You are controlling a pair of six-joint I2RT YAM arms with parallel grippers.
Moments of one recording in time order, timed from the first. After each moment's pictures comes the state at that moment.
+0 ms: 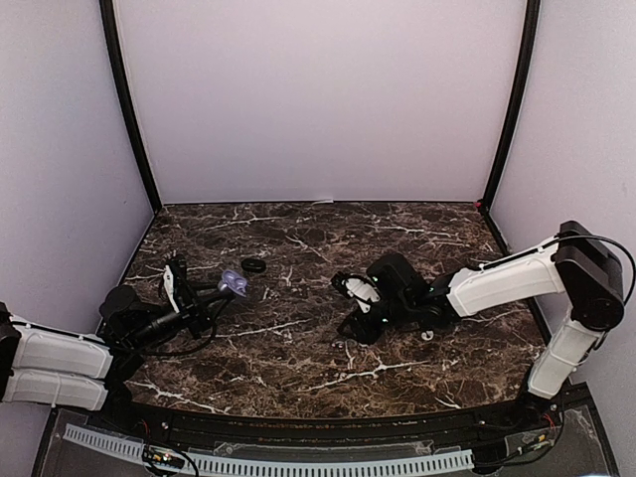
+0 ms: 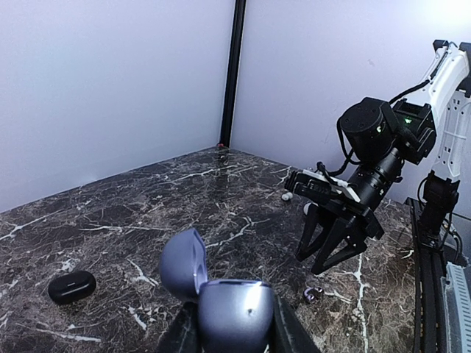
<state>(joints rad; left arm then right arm) -0.55 1.05 0.06 1.04 0.39 -0.13 0.95 1.67 0.85 -0.01 -0.14 0.12</state>
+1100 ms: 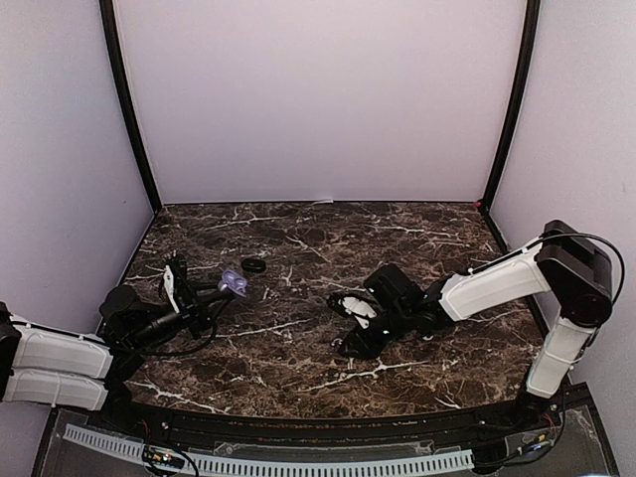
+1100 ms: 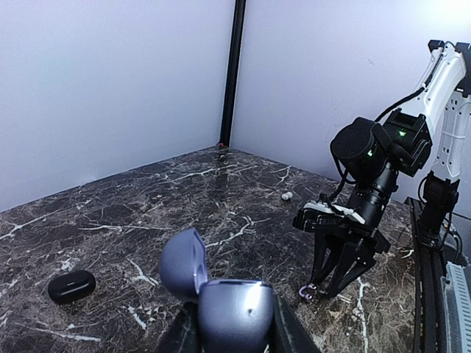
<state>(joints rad) -0.55 1.05 0.06 1.04 0.40 -0.13 0.94 1.74 0.83 -0.03 -0.31 0.07</state>
